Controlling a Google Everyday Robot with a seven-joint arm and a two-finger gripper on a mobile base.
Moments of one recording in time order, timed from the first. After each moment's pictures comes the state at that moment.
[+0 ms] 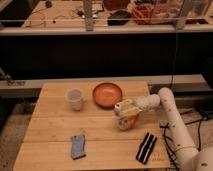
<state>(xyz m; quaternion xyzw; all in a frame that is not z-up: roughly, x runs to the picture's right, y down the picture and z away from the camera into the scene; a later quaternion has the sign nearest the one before) 0.099 0.114 0.747 0.63 -0.44 -0.58 0.27</state>
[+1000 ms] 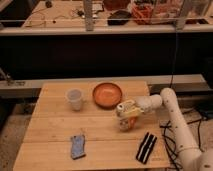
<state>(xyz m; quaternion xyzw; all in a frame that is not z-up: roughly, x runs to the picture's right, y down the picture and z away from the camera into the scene) 0.108 0.121 0.741 0.62 -0.44 -0.60 0.26</state>
